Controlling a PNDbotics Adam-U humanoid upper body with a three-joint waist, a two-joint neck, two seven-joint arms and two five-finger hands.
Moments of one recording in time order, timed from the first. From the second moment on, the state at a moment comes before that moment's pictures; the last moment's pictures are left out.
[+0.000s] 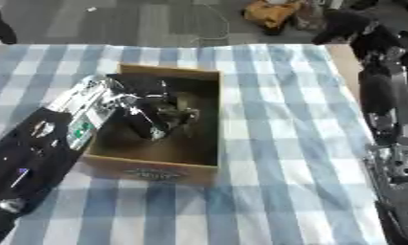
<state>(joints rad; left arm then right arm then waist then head) -1.11 0.14 -0.41 -1.02 -1.10 -0.23 -0.66 -0.33 -0.38 -0.03 -1.99 0.17 -0.32 -0.07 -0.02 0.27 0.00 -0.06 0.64</state>
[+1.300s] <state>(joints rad) -1.15 0.25 -0.30 -1.29 -0.71 -0.12 -0.59 -0.33 -0.38 -0.03 -1.99 0.17 -0.31 -0.08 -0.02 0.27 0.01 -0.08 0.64</state>
